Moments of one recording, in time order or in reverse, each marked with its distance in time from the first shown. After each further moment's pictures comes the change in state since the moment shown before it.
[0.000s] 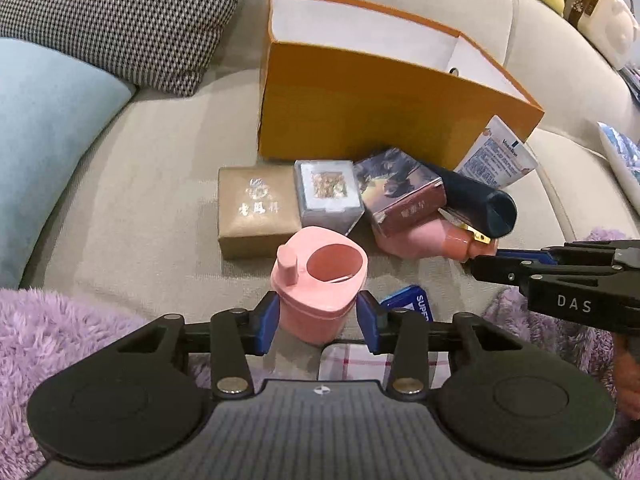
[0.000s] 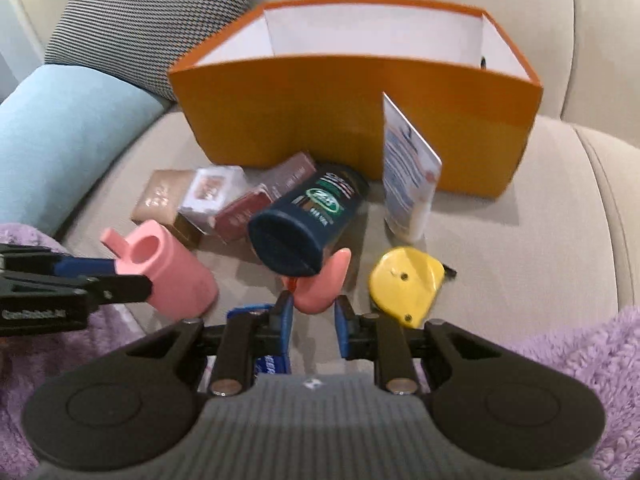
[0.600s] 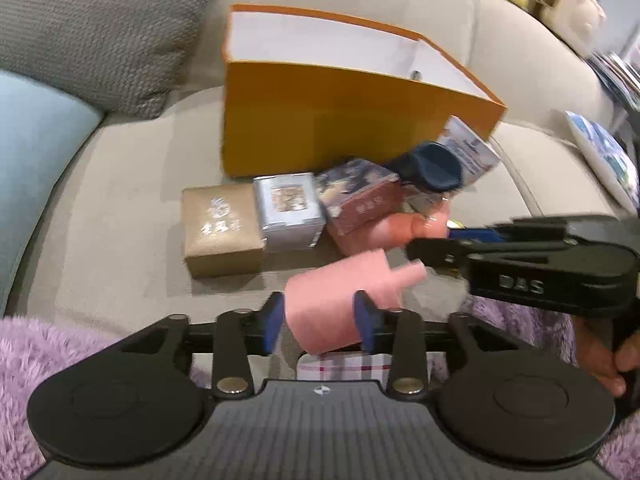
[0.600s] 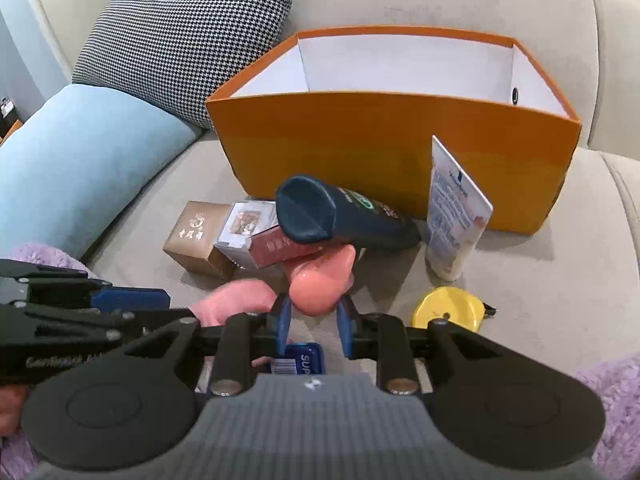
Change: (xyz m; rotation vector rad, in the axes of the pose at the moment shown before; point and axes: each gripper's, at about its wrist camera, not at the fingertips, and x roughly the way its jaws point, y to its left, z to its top) left arm -0.004 -0.013 0.002 0.092 -0.024 -0.073; right arm 0.027 0.019 0.016 -0.016 -0.074 0.064
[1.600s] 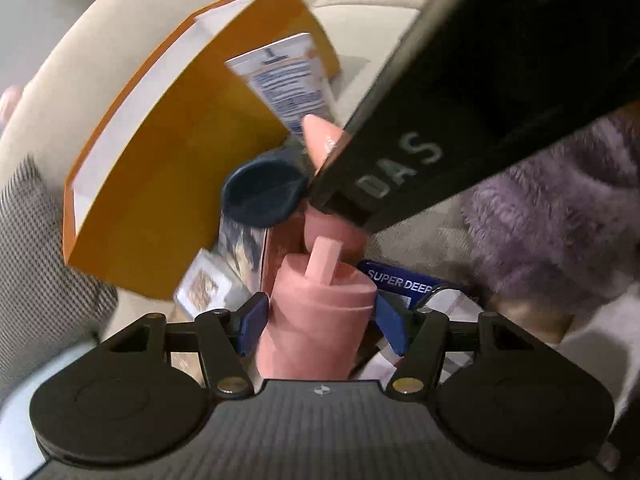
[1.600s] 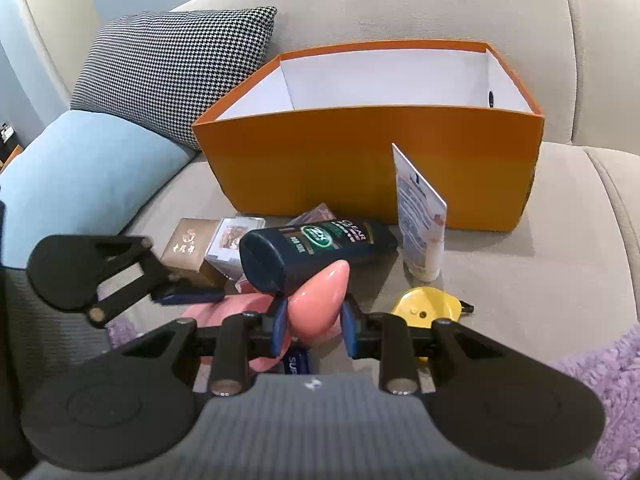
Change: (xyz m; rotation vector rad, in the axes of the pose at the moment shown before) left arm 0.060 -0.109 -0.020 0.911 0.099 0.259; right arm -0.019 -0.018 -0.011 0.056 -0.056 0.011
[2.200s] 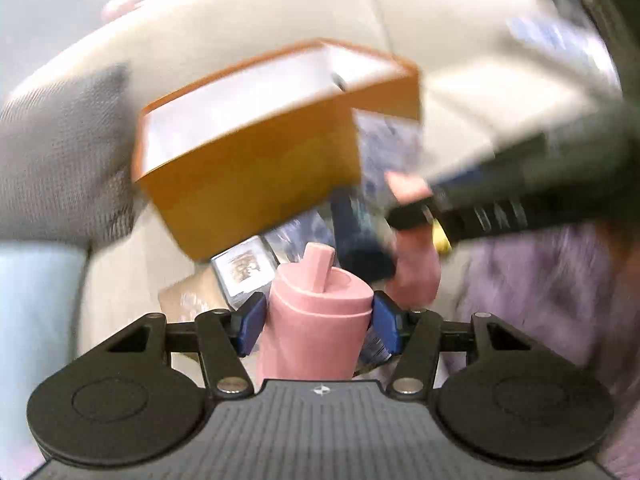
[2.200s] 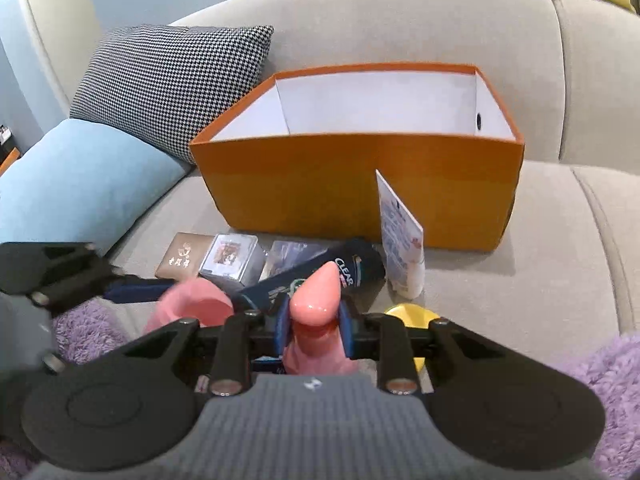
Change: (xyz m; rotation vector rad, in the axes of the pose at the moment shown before) left arm -0.059 0.063 -0.035 -0.599 -0.178 -0.088; right arm -0.020 0.000 0.006 -0.024 -0.055 -0.029
